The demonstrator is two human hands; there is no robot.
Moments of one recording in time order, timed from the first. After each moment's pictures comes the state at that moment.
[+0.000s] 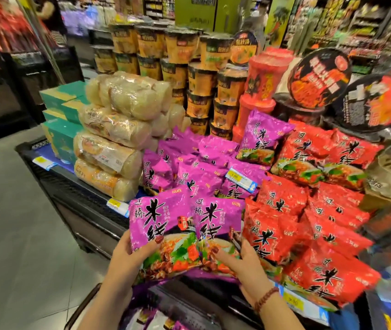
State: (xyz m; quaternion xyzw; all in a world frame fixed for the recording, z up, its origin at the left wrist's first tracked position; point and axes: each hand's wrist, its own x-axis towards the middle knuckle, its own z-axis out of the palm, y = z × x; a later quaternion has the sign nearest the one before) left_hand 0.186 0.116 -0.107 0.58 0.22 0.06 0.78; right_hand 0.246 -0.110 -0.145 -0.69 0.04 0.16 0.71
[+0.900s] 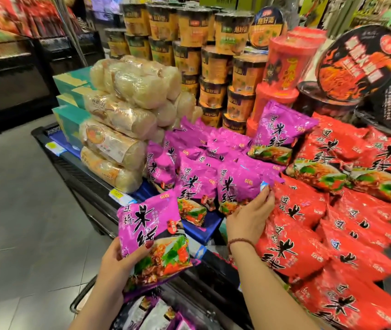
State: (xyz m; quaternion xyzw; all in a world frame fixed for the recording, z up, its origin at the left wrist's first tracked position) left_hand 0.192 0.104 -0.132 0.55 0.31 0.09 0.77; right_hand 0.362 -0.082 -0.151 -0.91 0.08 -0.22 0.34
